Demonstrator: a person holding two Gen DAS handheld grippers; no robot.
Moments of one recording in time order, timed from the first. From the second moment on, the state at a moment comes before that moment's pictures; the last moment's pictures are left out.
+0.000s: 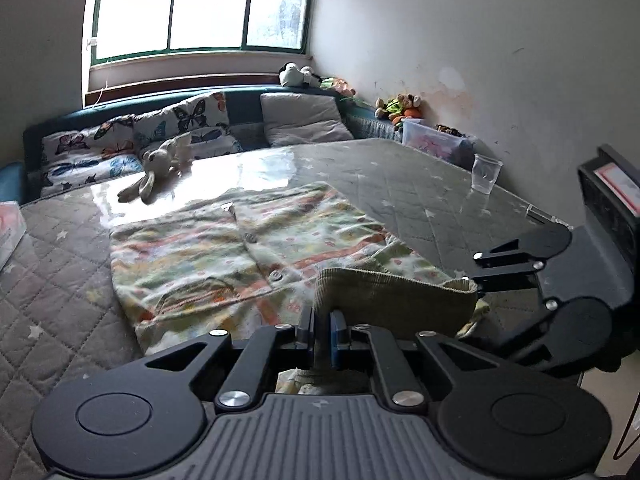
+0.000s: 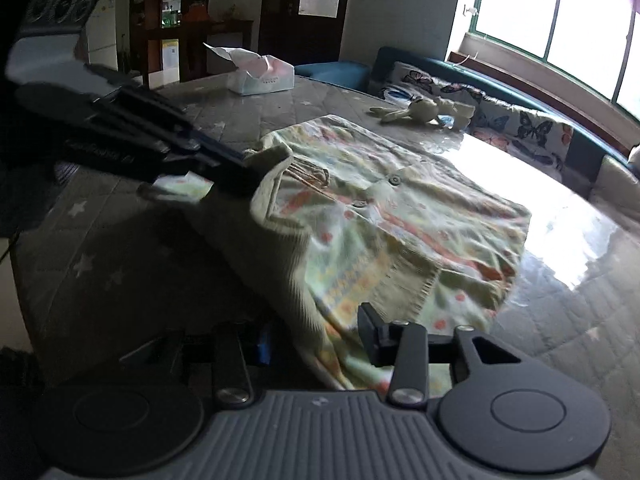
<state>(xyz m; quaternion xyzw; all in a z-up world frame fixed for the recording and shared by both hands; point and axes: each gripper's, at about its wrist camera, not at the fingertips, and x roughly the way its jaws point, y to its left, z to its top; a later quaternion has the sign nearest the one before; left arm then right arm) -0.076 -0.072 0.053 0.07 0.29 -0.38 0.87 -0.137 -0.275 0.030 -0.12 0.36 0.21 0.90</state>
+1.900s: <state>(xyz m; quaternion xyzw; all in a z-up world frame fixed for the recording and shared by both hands) -0.120 -0.005 0.098 0.13 0.25 -0.34 0.90 -0.135 -0.287 0.126 -0.05 0.34 0.27 0.90</state>
